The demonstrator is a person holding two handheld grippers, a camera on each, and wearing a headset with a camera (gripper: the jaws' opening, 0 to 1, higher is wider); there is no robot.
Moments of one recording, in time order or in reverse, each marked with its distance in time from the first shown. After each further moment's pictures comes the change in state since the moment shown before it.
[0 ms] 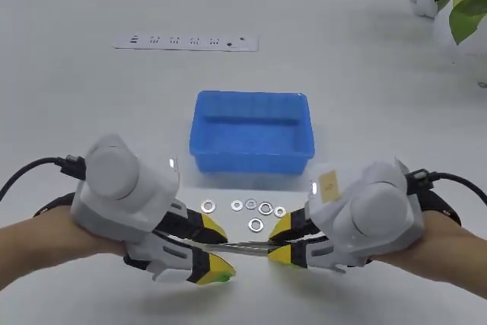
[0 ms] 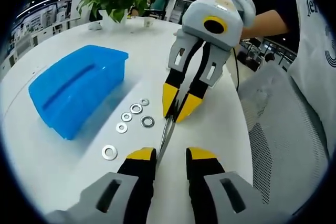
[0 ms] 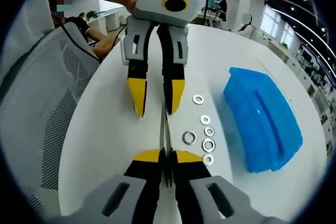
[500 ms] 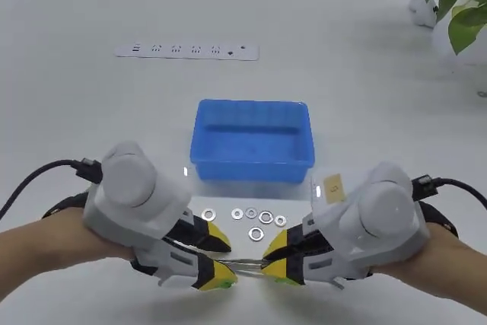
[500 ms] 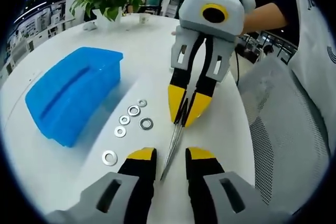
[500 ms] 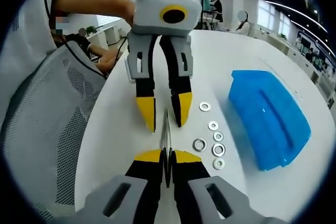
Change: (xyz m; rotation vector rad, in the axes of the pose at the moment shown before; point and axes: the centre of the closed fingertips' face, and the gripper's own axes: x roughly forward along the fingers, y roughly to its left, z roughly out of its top) left arm 0.002 -0.002 0.001 0.054 0.052 -0.005; right arm -0.006 0.012 0.018 0.133 -0.101 0.065
